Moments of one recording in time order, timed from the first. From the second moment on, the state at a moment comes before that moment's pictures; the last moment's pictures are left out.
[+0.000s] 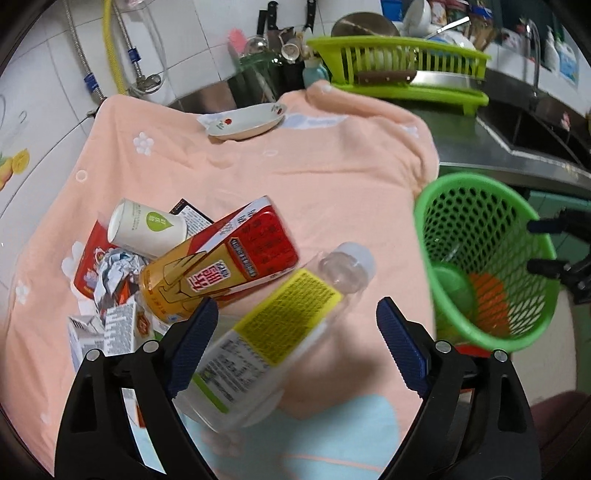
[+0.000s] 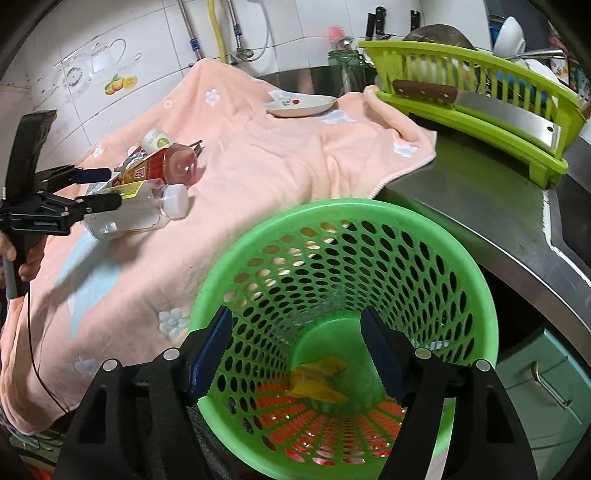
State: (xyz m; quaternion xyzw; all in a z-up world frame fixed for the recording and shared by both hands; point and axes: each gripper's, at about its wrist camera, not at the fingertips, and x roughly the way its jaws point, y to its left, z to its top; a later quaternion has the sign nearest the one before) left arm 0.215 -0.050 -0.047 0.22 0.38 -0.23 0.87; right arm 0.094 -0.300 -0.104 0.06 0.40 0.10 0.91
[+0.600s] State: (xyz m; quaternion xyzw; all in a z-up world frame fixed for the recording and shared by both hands) left arm 0.248 -0.049 -0.089 0.27 0.43 -0.28 0.81; right arm 0.116 -0.275 -0.104 0.04 0.41 0.12 0.90
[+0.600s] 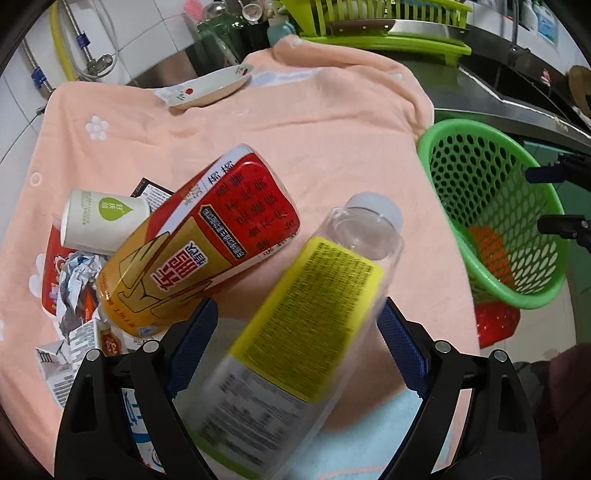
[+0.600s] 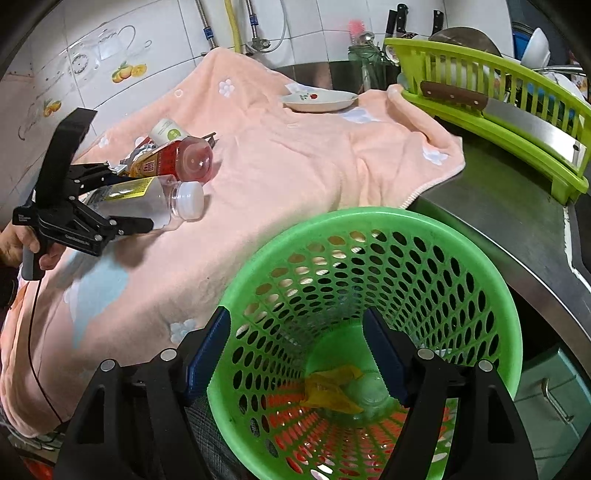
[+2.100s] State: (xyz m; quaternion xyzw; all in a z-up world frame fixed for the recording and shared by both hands) left arm 0.152 0.066 0.007 0.05 0.33 -0.14 0.93; right arm 0.148 -0.139 -0.074 0.00 0.38 0.29 0.88
